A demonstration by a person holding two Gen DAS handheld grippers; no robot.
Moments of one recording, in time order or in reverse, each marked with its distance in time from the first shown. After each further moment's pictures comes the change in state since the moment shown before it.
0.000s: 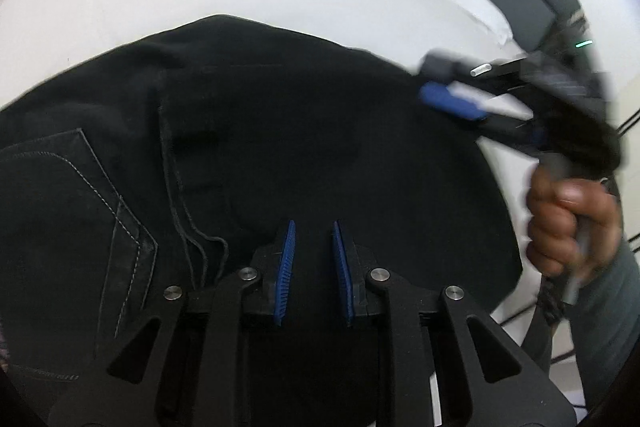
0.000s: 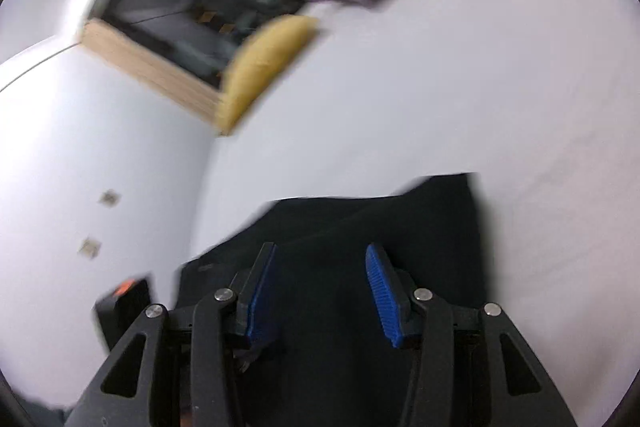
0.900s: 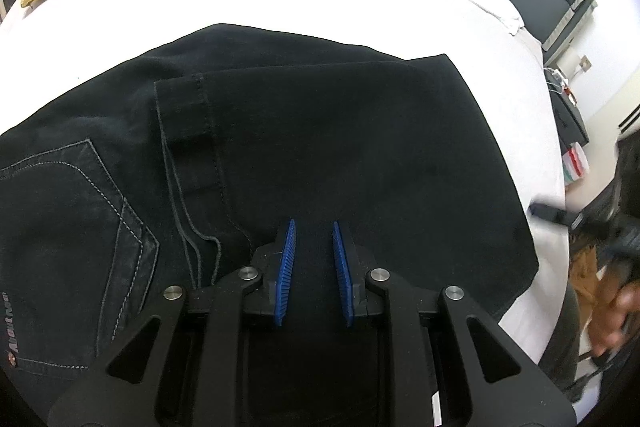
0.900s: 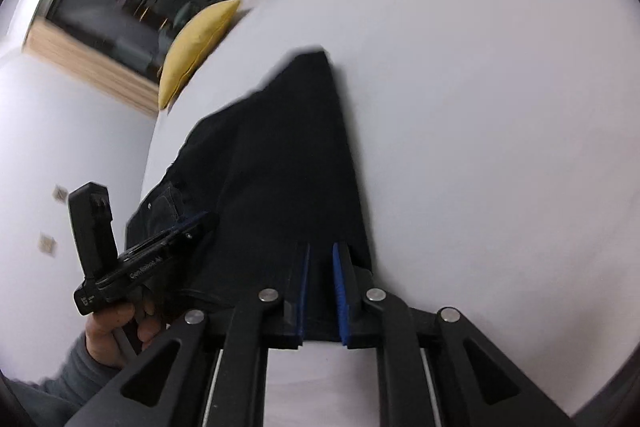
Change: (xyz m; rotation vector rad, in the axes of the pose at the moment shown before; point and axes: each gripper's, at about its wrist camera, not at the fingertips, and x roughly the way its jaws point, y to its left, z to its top) left arm 0.011 -0.038 -0.013 0.068 -0.012 0.127; right arm -0.096 0.015 -0.091 -0.049 0.013 -0.153
